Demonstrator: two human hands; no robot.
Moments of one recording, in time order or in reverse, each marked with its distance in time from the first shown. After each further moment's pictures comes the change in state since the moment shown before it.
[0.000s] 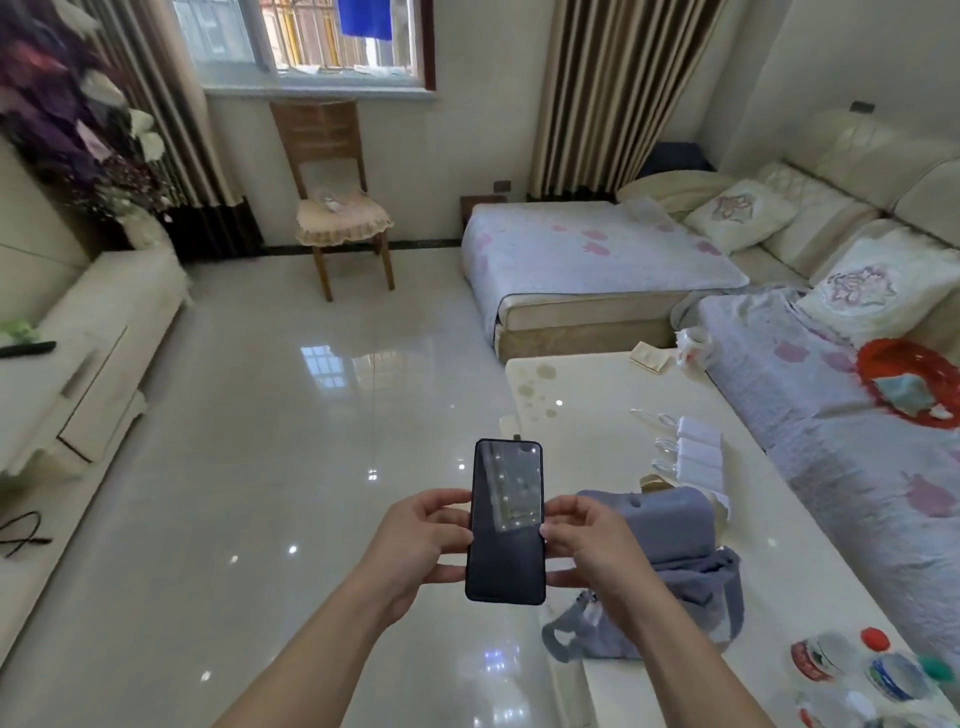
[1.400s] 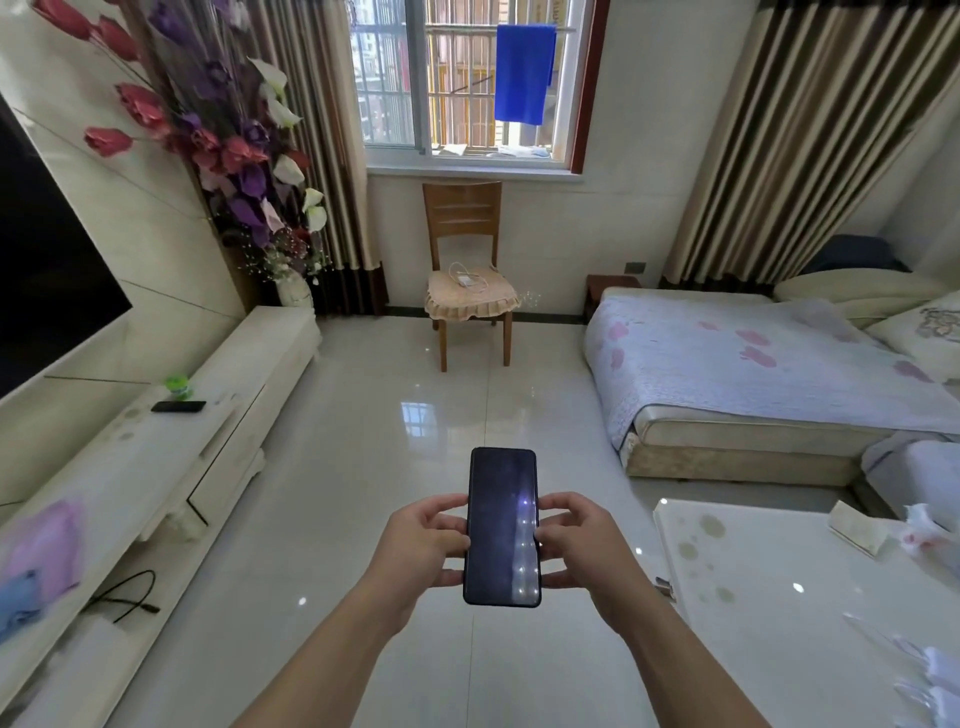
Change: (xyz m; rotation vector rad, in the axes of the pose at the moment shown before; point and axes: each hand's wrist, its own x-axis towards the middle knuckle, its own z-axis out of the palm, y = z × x) left_hand 0.158 0.194 -0.271 -0.063 0.295 0.120; right_hand 0.249 -0.187 0.286 -0.188 -0.252 -0.139
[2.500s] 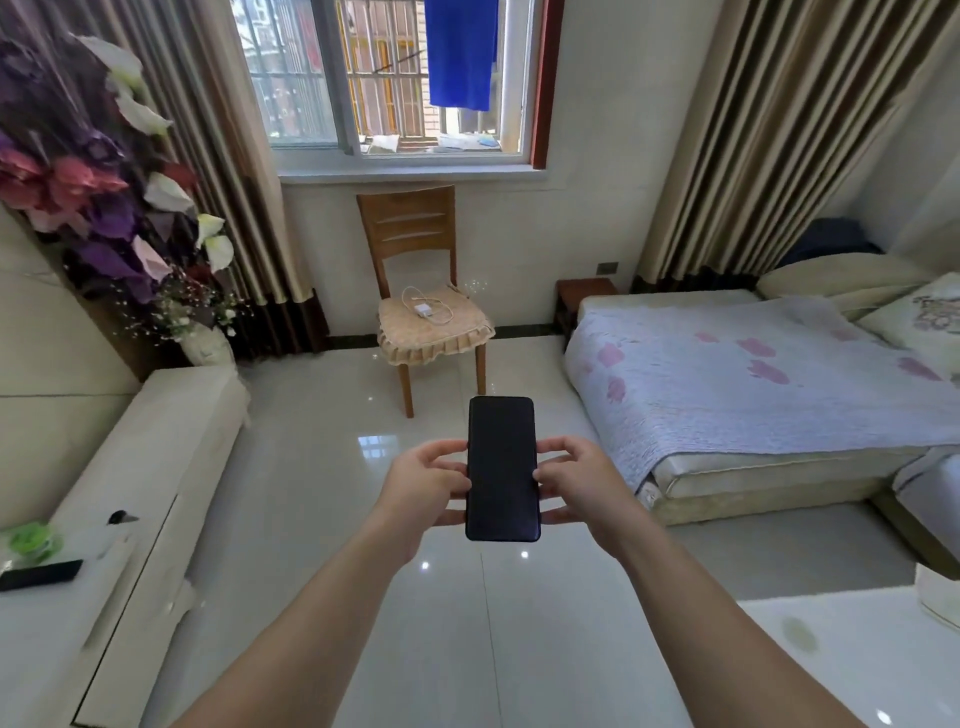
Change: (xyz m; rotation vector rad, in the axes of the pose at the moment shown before) left_hand 0.422 0.218 -0.064 0.097 -0.089 0.007; right_hand 0.402 -0.190 0.038 -0.007 0.180 0.012
